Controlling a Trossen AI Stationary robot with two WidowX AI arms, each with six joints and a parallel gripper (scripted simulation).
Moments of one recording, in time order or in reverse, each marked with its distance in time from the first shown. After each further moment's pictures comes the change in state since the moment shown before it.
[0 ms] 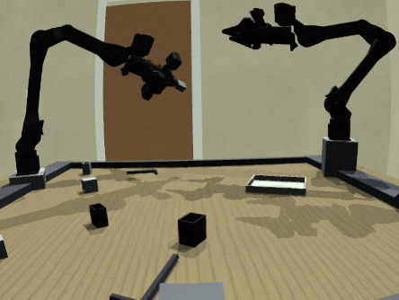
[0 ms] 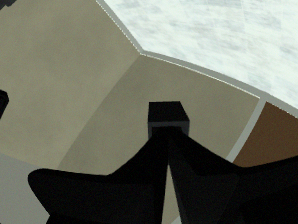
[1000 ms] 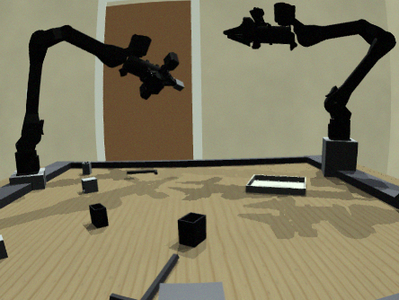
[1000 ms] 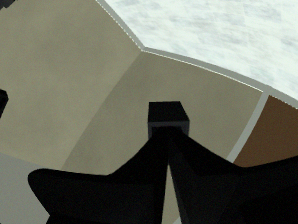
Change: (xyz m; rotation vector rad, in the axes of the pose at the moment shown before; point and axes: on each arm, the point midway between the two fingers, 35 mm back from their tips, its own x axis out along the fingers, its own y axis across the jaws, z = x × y) left arm -0.001 -0.007 -0.010 0.035 0.019 0.013; right arm 0.001 0.001 0.002 0.000 -0.002 0.002
